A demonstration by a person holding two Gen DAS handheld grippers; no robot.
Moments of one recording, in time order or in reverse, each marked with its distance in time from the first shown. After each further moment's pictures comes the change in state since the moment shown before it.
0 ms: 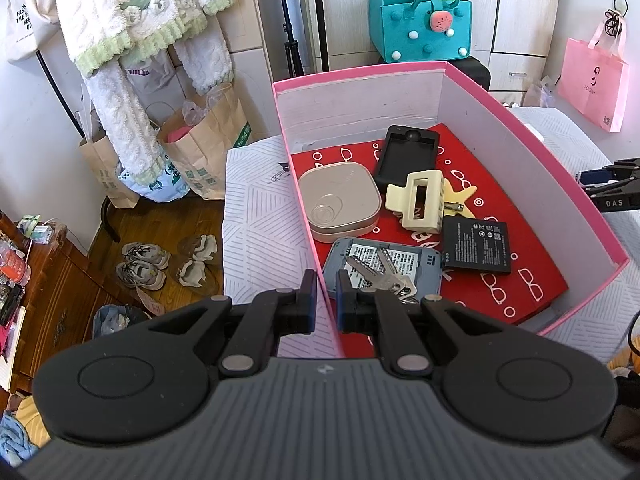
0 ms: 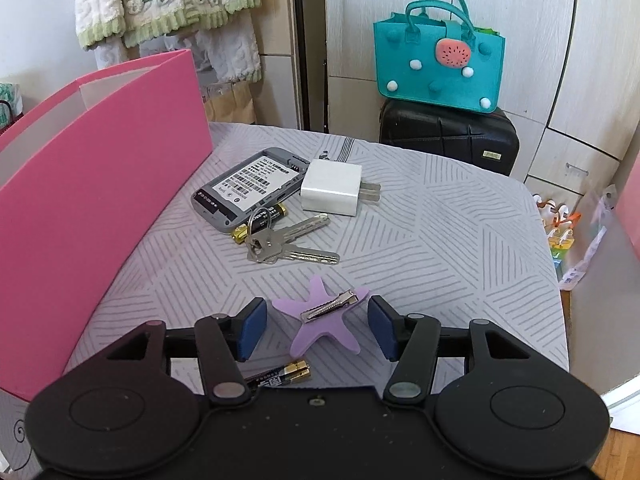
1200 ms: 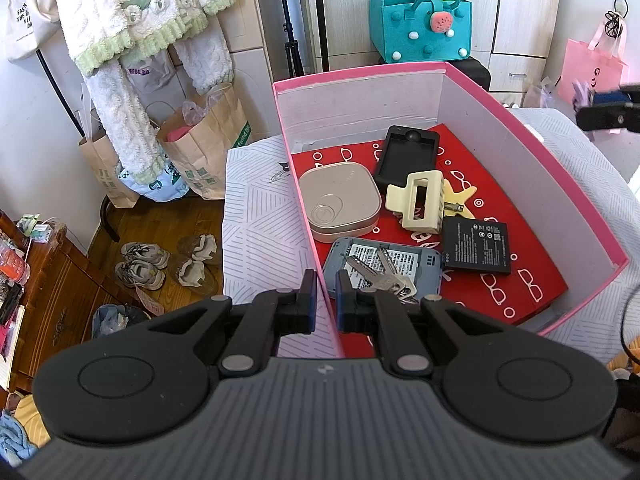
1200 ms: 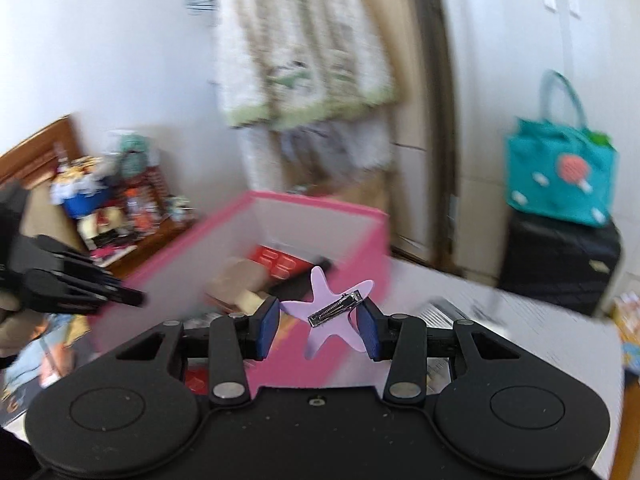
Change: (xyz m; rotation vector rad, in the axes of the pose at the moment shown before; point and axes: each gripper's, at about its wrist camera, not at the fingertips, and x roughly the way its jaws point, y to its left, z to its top) left arm -0.001 0.000 0.001 -0.002 0.001 -0.002; right arm -0.088 0.078 0.079 -0.168 -0.209 0.395
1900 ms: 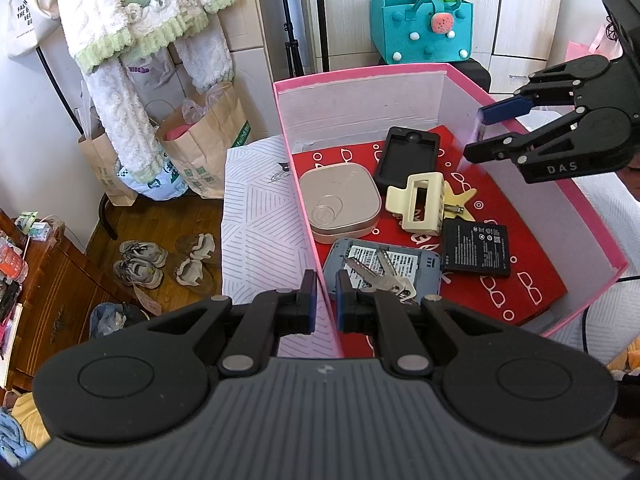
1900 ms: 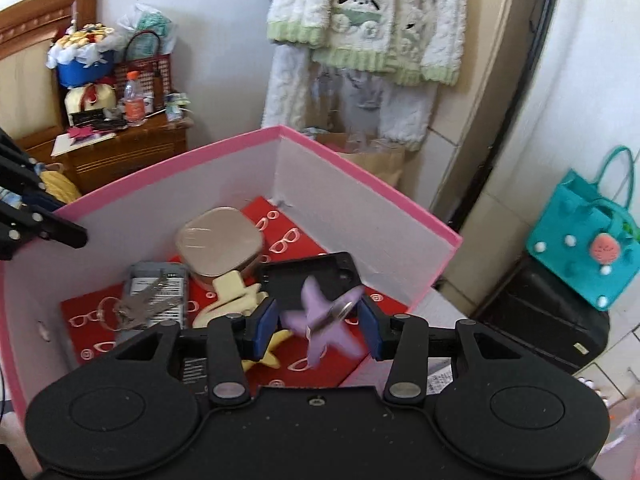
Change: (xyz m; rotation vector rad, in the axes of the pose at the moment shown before) left arm 0.000 0.000 -0.002 -0.008 0.001 -0.003; right arm 0.097 0.033 0.018 -0.280 0.189 -0.118
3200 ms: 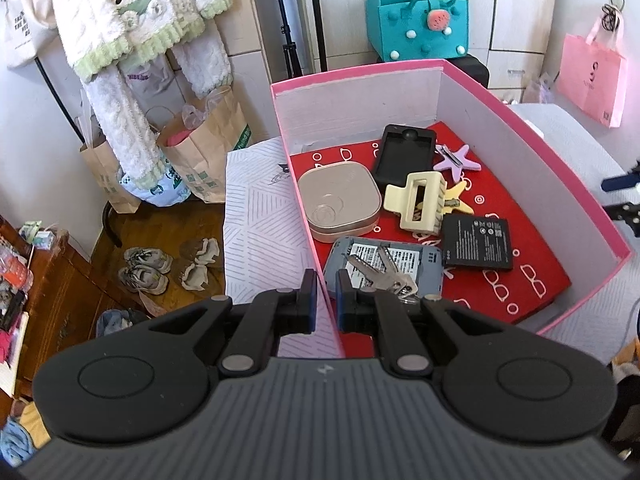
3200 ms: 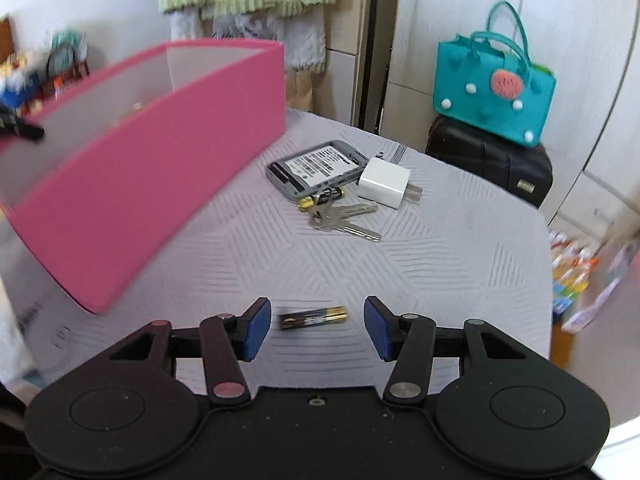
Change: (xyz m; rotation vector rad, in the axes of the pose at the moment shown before) left arm 0.000 -0.002 0.001 0.032 -0.002 0.014; right arm -0.059 -0.055 -0.161 0.252 0.133 -0.122
